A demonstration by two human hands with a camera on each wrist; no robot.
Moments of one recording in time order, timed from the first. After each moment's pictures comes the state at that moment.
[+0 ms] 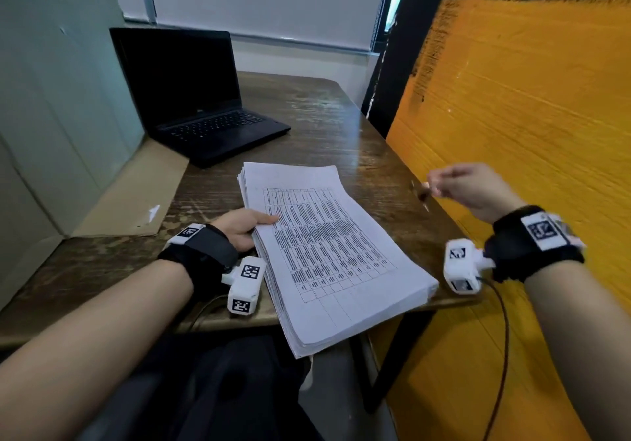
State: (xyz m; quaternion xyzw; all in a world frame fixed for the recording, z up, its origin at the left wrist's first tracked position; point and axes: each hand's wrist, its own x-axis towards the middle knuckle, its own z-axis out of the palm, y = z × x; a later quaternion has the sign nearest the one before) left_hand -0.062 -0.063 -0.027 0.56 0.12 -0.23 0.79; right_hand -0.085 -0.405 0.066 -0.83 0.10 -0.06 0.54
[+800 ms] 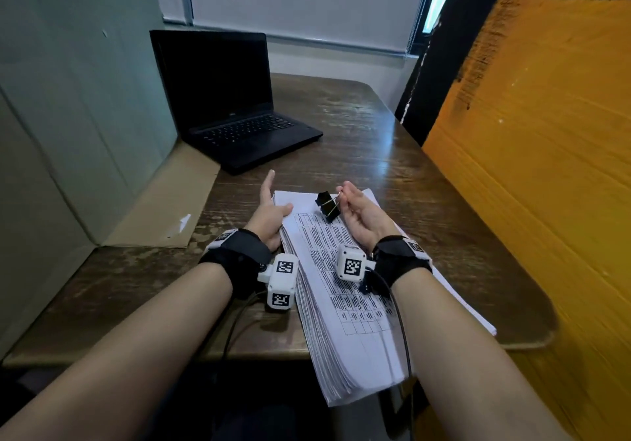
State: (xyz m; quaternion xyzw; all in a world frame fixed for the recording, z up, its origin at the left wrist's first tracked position) left_hand -0.012 -0.051 -0.041 0.56 0.08 -0.01 0.83; right_hand 0.020 -0.224 -0.041 -0.30 0.11 0.10 0.94
